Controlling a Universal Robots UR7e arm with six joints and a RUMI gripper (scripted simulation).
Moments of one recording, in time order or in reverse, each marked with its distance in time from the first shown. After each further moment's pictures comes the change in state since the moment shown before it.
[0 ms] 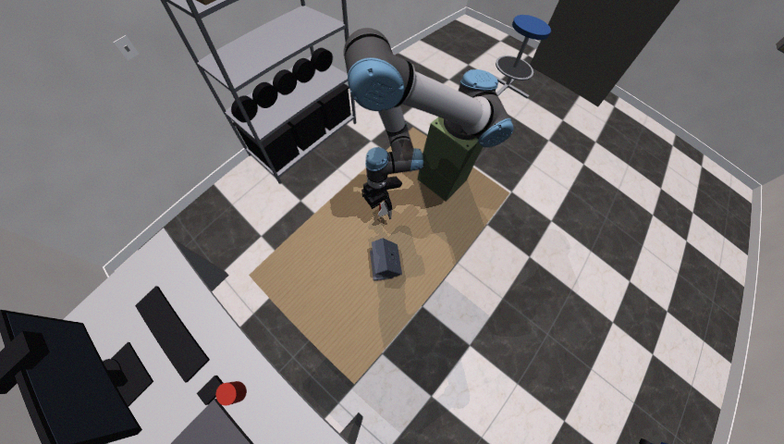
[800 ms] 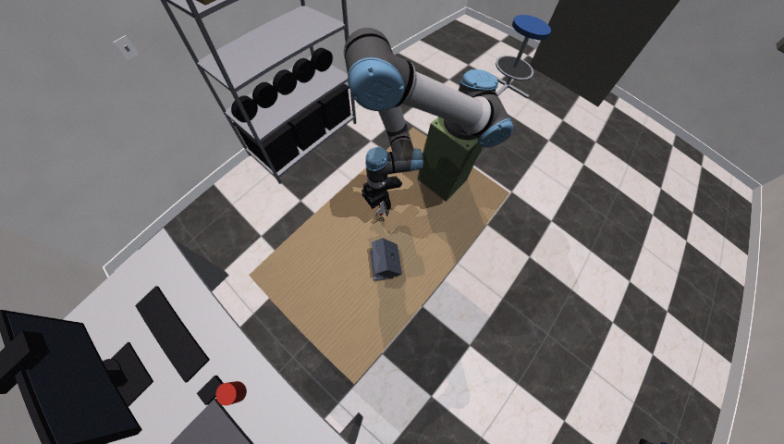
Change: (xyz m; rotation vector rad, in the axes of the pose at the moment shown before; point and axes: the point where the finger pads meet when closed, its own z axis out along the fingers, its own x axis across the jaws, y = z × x) arm 0.000 0.000 0.000 0.000 0.000 0.000
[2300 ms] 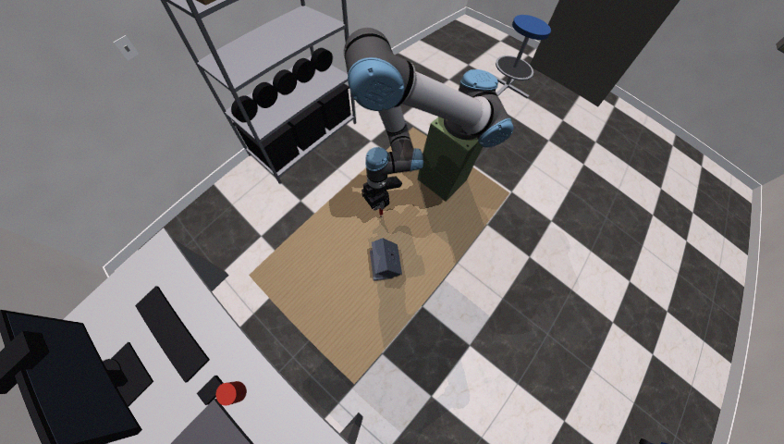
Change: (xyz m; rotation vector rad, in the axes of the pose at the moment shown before) arm 0.000 0.000 0.000 0.000 0.000 0.000
